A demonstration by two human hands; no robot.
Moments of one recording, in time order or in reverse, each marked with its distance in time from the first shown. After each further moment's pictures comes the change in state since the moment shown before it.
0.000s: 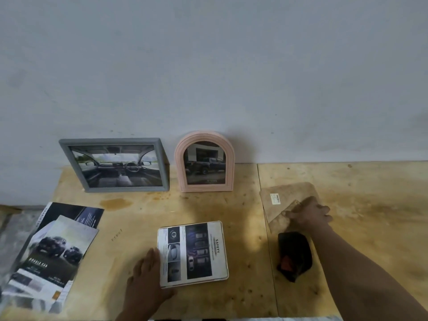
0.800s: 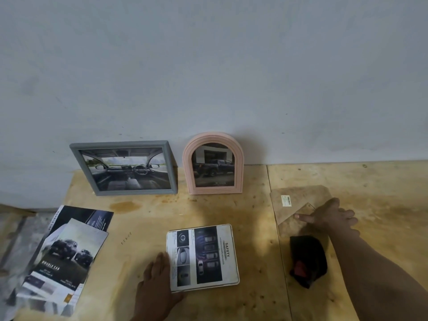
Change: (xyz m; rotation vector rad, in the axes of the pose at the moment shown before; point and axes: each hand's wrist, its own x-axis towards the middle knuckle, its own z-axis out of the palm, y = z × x) left_hand -0.002 0.001 0.000 0.046 0.008 0.011; right_hand 0.004 -0.003 -0.010 -0.049 0.037 0.140
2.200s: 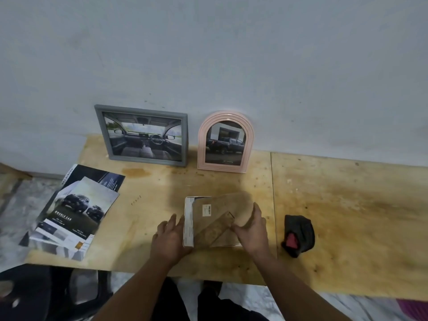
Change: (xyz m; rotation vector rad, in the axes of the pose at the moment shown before) left_hand -0.007 0.005 -0.002 -0.167 0.069 0.111; right_hand -0.219 -0.003 0.123 0.545 -0.232 -0.618
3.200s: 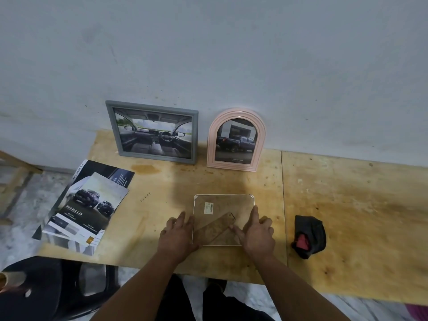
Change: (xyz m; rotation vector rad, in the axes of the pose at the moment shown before) left_hand 0.005 -0.005 -0.008 0.101 -0.089 0.037; right_hand 0.000 0.003 0.027 -0.652 -0.013 0.077
